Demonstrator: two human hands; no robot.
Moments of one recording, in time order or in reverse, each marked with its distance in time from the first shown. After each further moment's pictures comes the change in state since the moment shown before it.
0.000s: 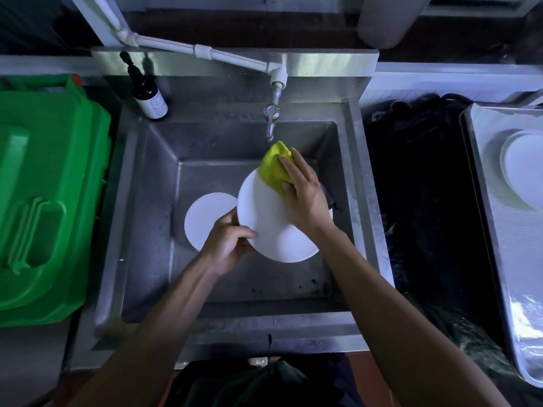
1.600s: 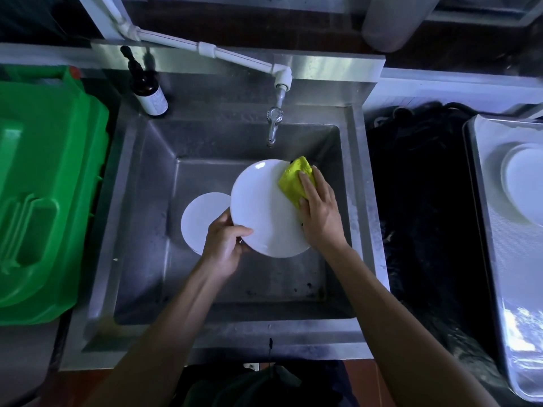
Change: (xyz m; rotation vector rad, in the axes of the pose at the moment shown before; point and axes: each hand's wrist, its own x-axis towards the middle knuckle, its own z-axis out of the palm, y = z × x) left_hand 0.008 -0.003 0.007 -0.132 0.207 0.038; right_hand -0.021 0.037 -0.002 -0.132 -0.008 0.064
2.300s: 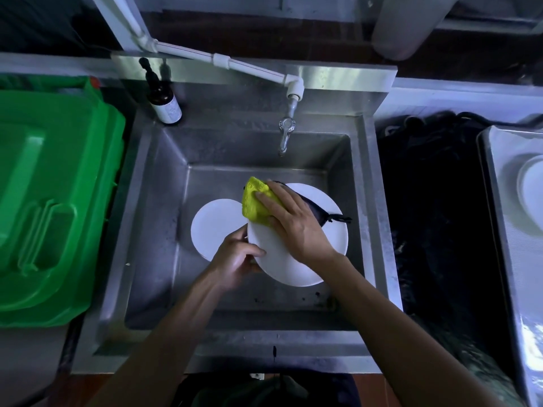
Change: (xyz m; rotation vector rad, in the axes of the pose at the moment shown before) left_hand 0.005 -0.007 -0.020 0.136 -0.209 -0.130; right_hand 0.008 -0.046 0.017 0.013 -0.176 -0.393
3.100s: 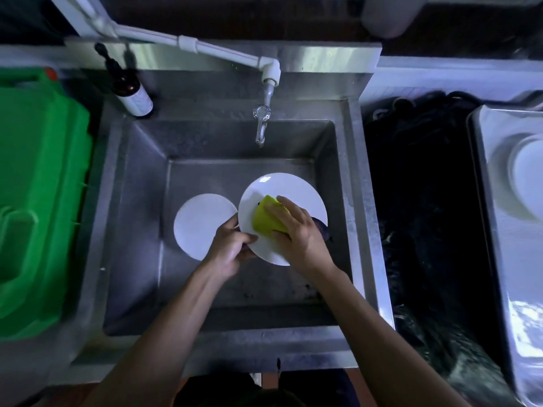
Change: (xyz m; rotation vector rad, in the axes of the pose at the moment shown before) left_hand 0.044 -0.013 0.024 -0.039 0.168 0.008; right_hand -0.044 0.021 -0.001 0.137 -0.008 0.347
